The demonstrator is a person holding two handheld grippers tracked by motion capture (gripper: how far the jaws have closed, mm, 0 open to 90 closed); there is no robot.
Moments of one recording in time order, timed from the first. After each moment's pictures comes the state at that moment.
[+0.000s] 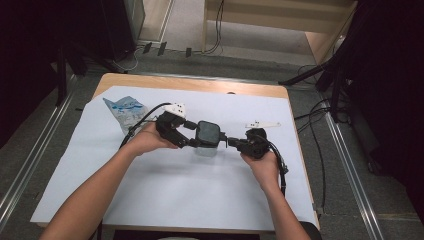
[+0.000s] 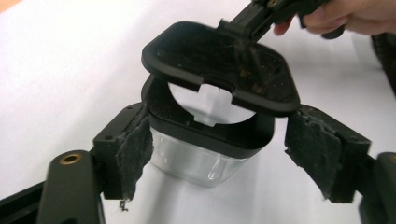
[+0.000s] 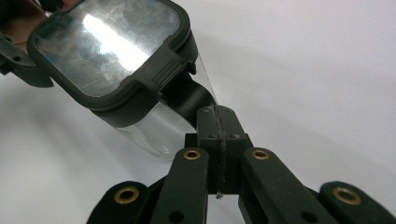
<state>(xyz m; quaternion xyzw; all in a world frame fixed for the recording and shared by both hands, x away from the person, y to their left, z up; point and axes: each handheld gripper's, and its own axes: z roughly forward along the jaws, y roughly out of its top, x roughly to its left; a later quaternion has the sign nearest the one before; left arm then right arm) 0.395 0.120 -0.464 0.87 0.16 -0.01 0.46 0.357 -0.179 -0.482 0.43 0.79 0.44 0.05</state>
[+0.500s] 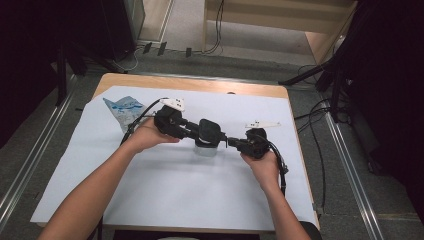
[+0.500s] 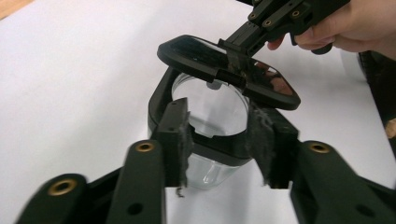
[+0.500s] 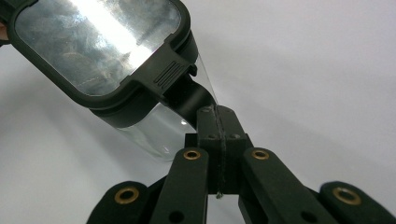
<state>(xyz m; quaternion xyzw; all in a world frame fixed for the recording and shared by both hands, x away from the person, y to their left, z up) 0.402 0.120 -0.451 0.87 0.18 -0.03 0.46 0.358 -0.179 -0.482 0.43 0.79 0.44 0.05</state>
